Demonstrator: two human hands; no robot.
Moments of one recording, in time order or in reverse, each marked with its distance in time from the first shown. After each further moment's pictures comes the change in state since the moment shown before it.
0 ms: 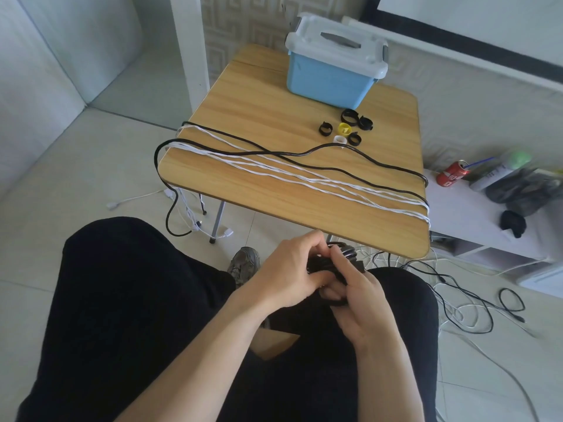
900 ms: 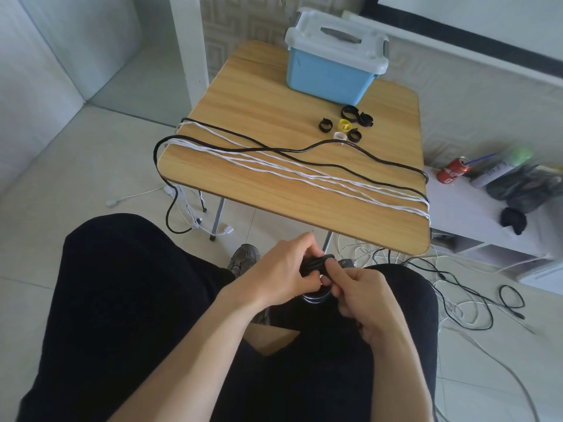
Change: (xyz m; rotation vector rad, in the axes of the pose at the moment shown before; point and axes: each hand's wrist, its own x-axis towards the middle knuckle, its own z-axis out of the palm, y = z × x) left_hand -0.003 -0.012 -0.005 0.036 -0.102 0.007; right_hand 0.002 -0.002 -0.017 -0.621 0.097 -0.028
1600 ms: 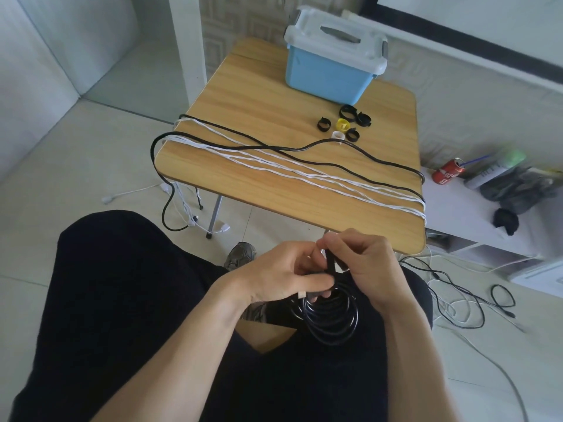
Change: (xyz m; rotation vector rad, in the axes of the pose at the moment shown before) left_hand -0.003 0.003 -0.006 -0.551 -0.268 -0.044; right_hand 0.011 -0.034 -0.015 -0.134 -0.111 -0.476
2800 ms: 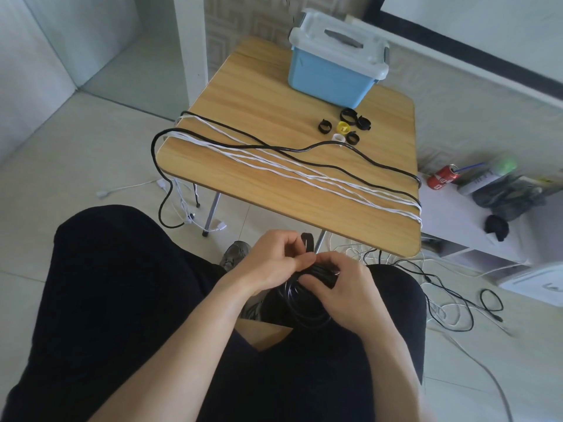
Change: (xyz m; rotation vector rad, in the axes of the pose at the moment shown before) left_hand 0.009 -0.012 -0.007 0.265 0.397 -0.078; right_hand -0.026 0.015 0.021 -0.444 -0.040 0.007
